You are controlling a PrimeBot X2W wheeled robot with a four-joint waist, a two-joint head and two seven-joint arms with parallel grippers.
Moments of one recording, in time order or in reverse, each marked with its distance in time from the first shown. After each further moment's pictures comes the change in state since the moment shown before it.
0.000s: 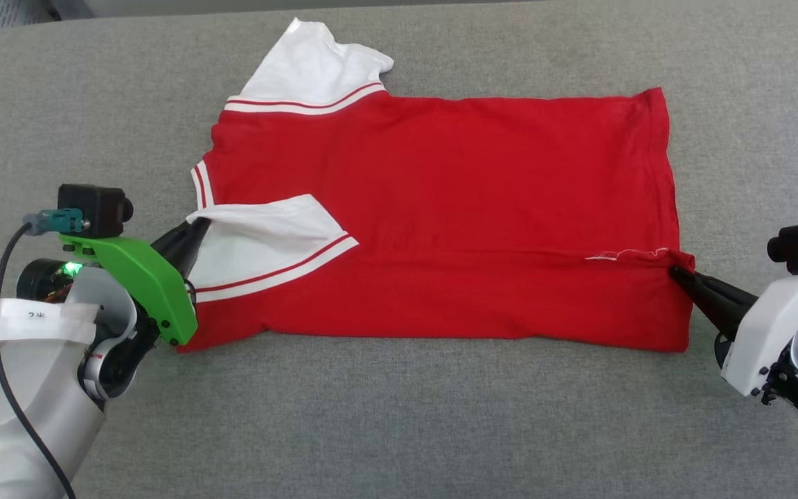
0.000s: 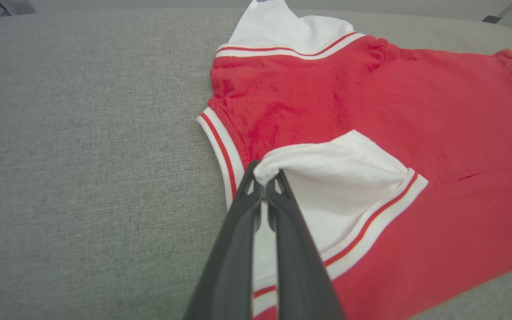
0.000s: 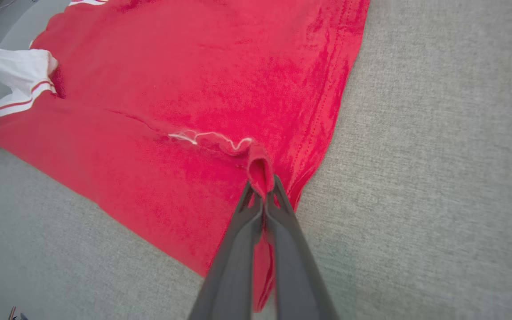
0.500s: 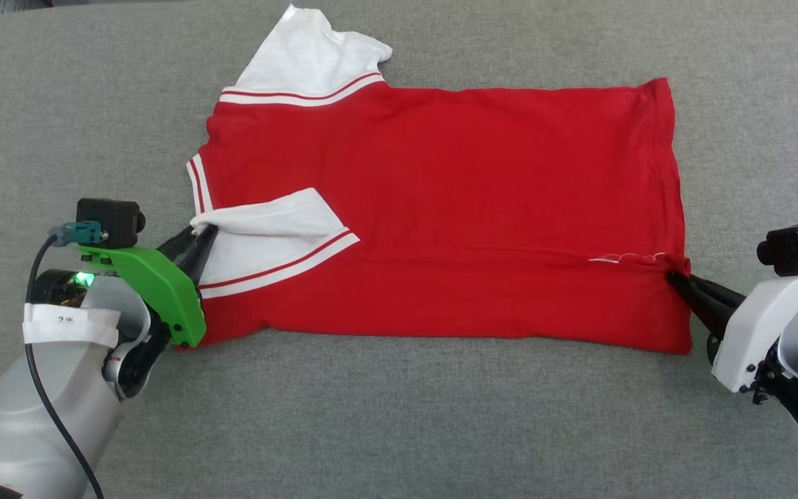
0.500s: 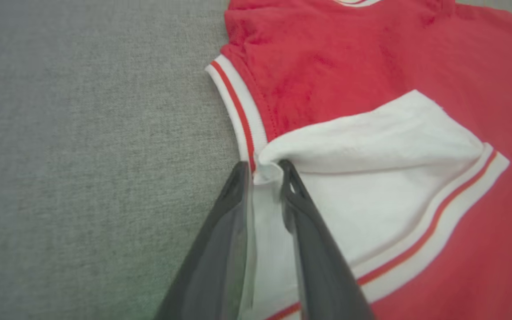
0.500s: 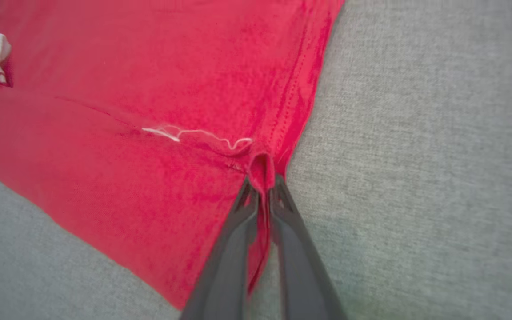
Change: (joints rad) left arm -0.072 -0.085 -0.081 0.258 0.025 -0.039 -0.116; right arm -0.042 0.044 0.022 0.119 -0.041 0.000 -0.022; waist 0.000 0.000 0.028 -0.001
